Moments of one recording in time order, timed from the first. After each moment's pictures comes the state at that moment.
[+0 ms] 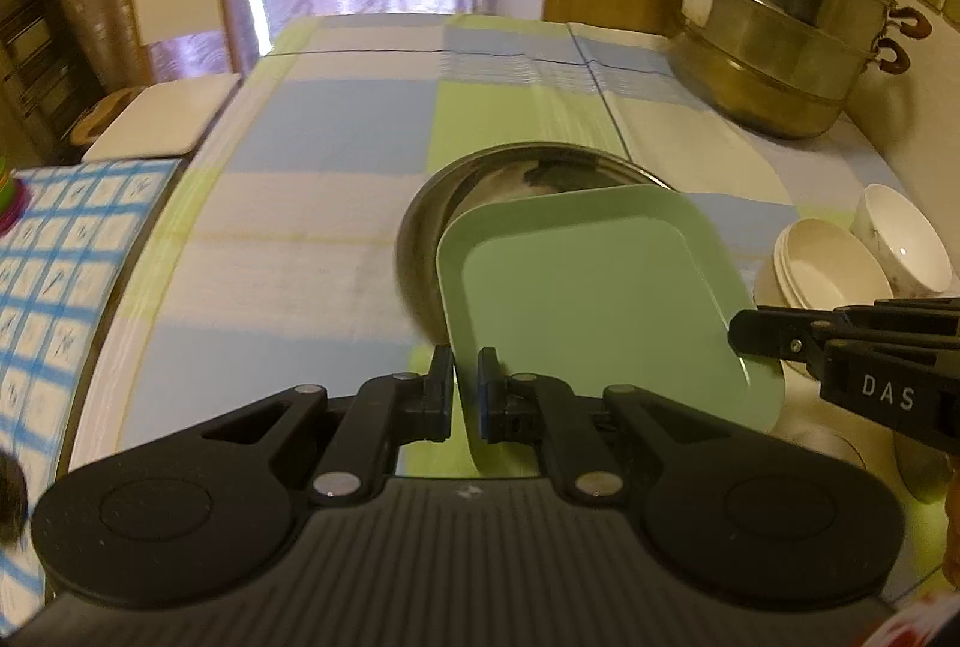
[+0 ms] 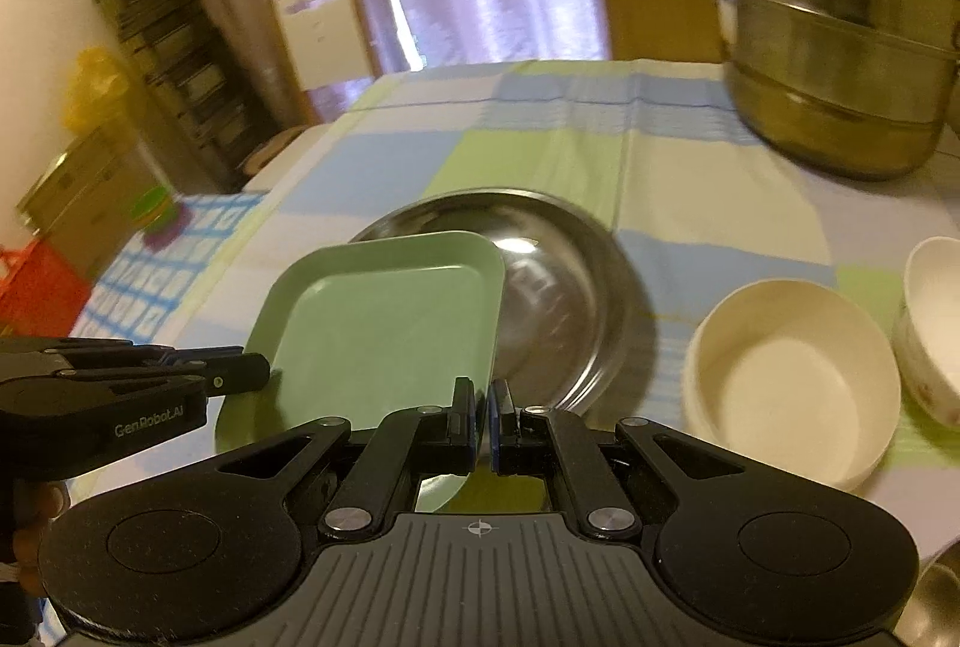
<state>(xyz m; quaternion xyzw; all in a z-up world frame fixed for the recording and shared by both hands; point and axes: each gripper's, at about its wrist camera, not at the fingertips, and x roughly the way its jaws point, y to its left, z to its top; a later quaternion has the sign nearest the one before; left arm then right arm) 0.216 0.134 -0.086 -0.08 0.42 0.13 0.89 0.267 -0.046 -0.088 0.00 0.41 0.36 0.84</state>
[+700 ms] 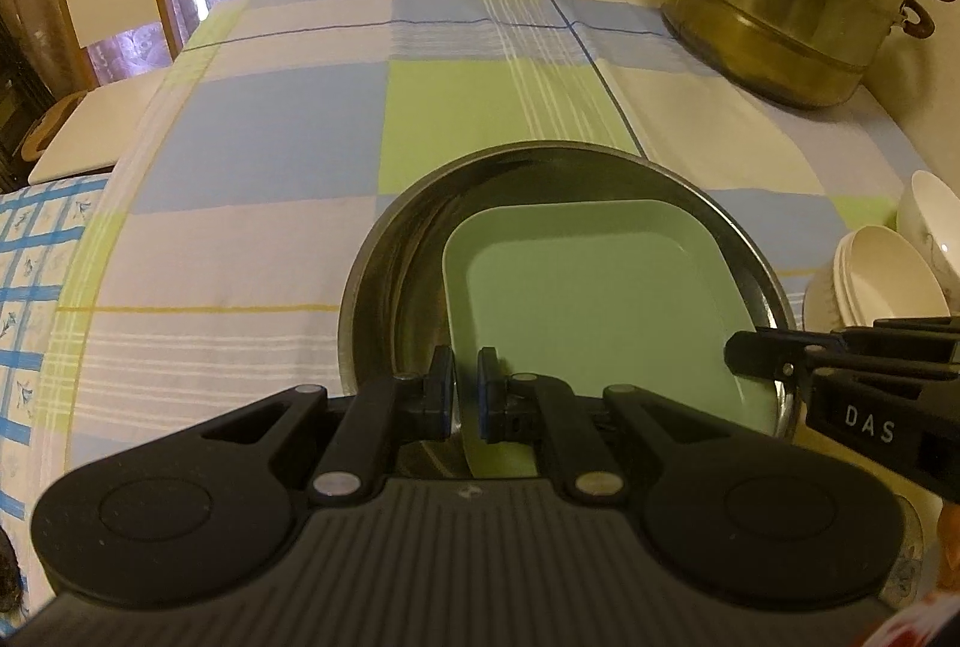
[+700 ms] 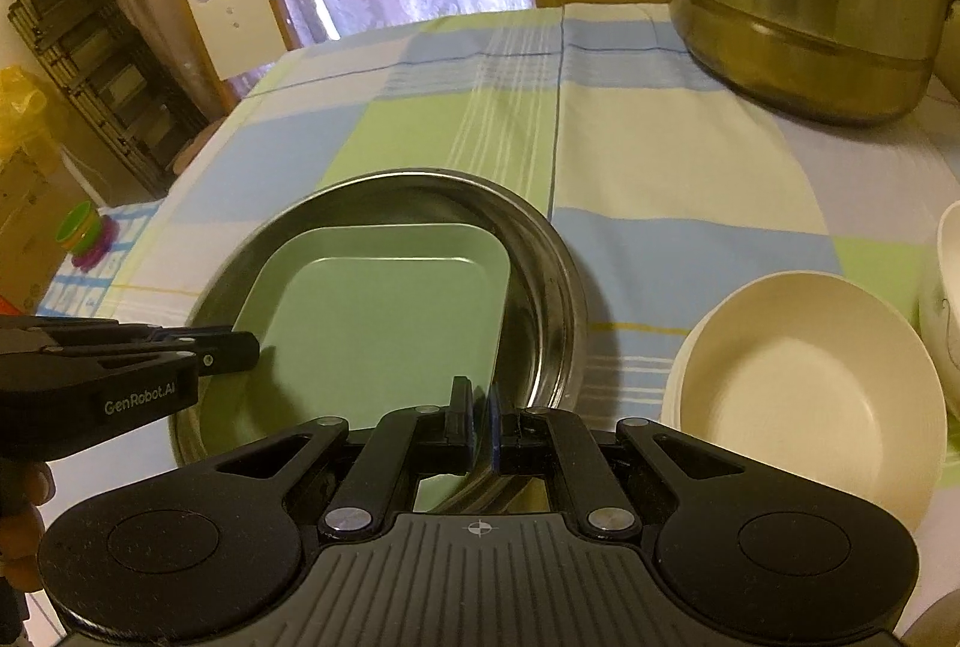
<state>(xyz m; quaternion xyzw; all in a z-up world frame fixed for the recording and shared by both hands) 0.292 0.158 -0.124 -0.06 0.46 0.09 0.88 0.321 -0.029 -0.125 0.01 0.45 0.30 0.84</state>
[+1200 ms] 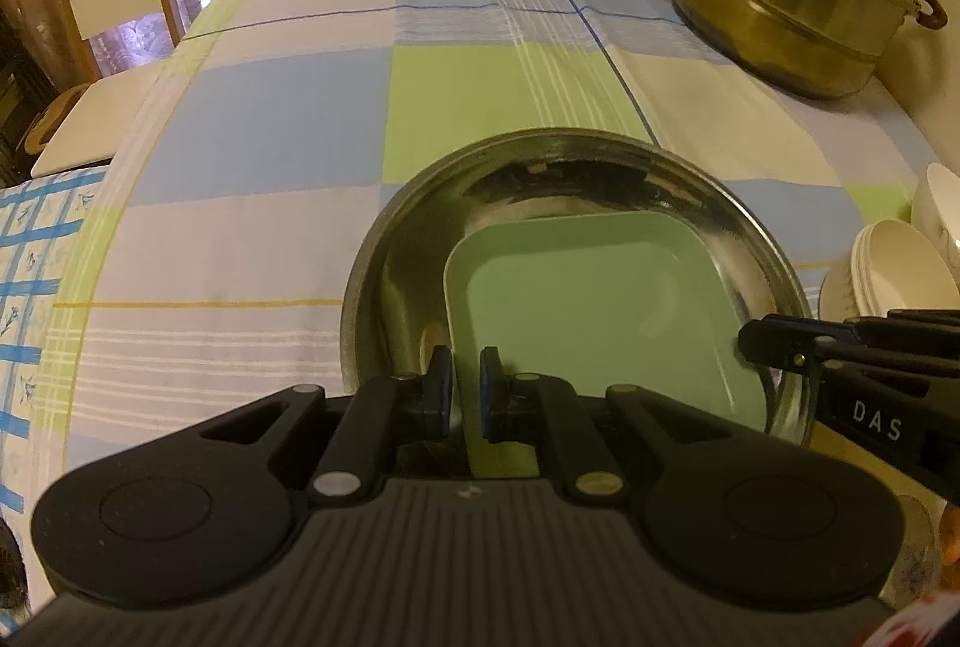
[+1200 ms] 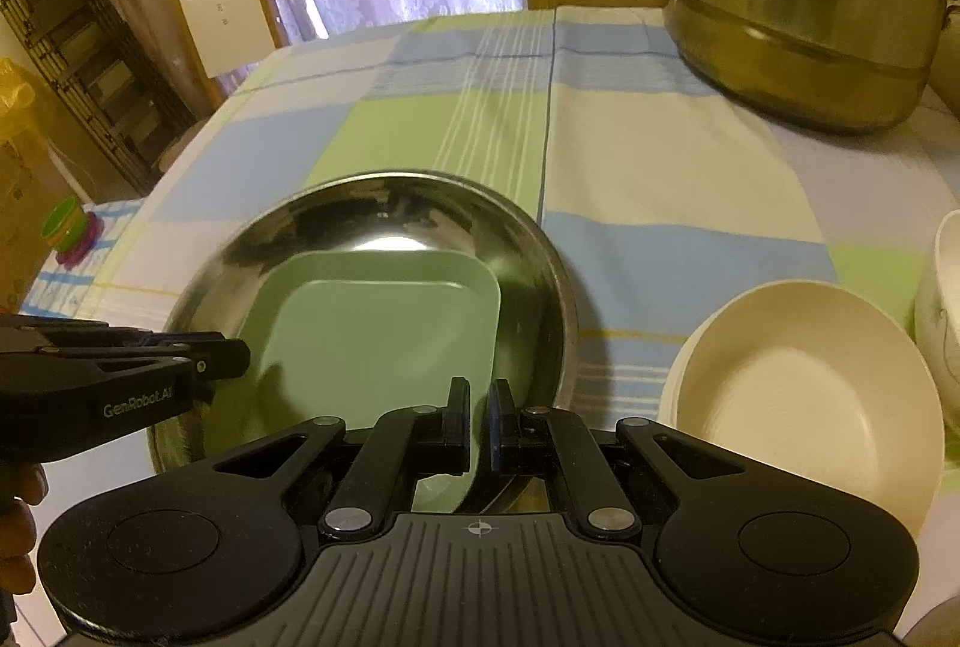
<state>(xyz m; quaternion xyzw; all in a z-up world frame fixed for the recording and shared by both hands) 0.299 0.159 -0.128 -0.06 0.47 0.10 0.87 0.322 -0.025 -0.127 0.00 0.45 0.29 0.85</state>
